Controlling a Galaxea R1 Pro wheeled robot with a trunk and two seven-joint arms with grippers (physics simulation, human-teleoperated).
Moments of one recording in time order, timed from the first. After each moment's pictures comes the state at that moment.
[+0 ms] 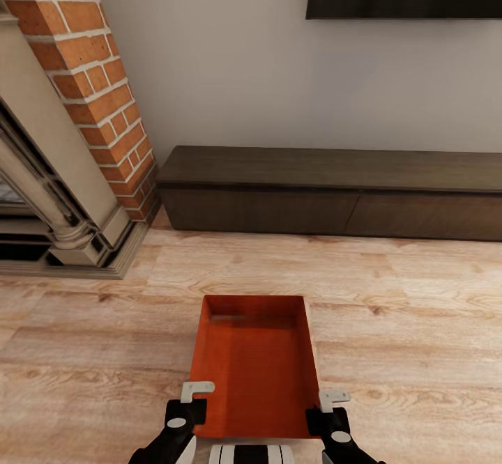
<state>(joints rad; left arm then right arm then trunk) -0.48 -0.17 0.02 -0.33 -0.09 -0.01 0.26 -0.43 0.02 0.47 -0.40 -0.34 -0.03 -0.29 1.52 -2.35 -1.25</state>
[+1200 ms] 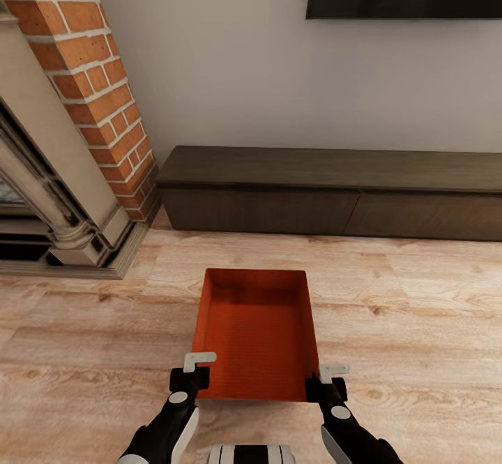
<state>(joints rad) -0.48 -0.17 0.01 -0.53 -0.10 -0.01 0.24 -0.43 -0.03 0.50 -0.62 -0.35 -0.01 -0.35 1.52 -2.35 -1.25</state>
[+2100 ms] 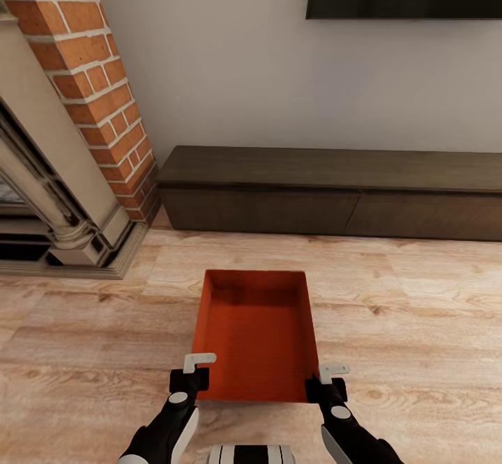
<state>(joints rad) -0.48 -0.17 0.01 -0.52 -0.09 0.00 0.24 -0.43 -0.03 0.50 -0.62 -0.35 0.00 -0.35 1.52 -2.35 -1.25</state>
